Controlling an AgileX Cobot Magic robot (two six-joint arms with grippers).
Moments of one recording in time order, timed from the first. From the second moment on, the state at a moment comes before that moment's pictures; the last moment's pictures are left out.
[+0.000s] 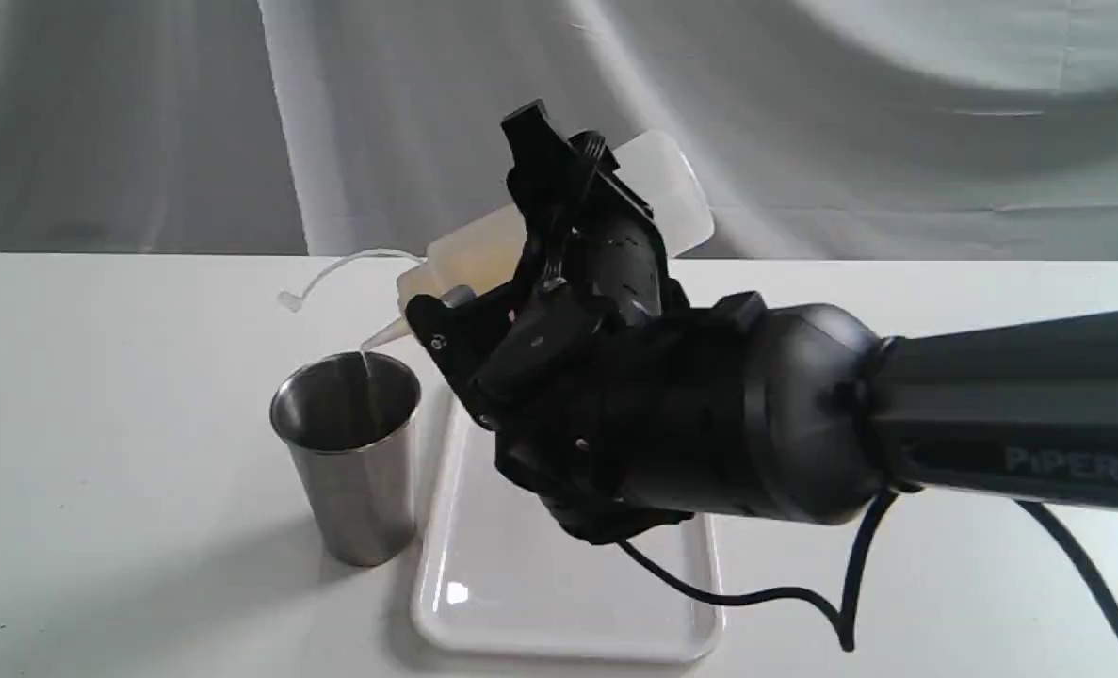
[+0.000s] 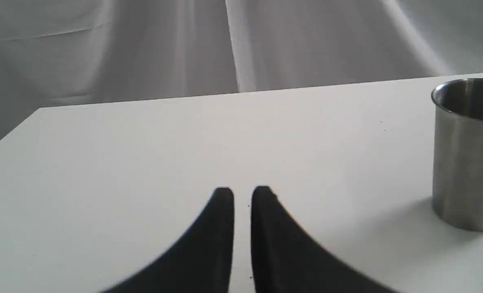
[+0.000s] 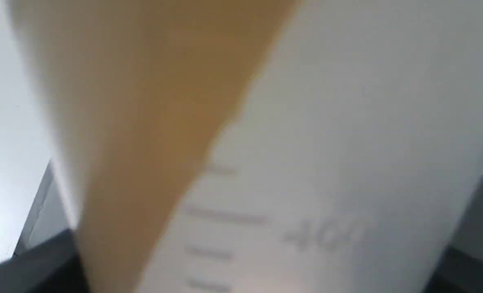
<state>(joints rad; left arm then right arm) 0.08 0.00 0.00 0.04 0.27 0.06 0.73 1.97 -1.33 -1.72 0.96 0.03</state>
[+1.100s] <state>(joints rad) 0.08 0.00 0.00 0.04 0.27 0.06 0.73 1.97 -1.33 -1.72 0.97 0.25</state>
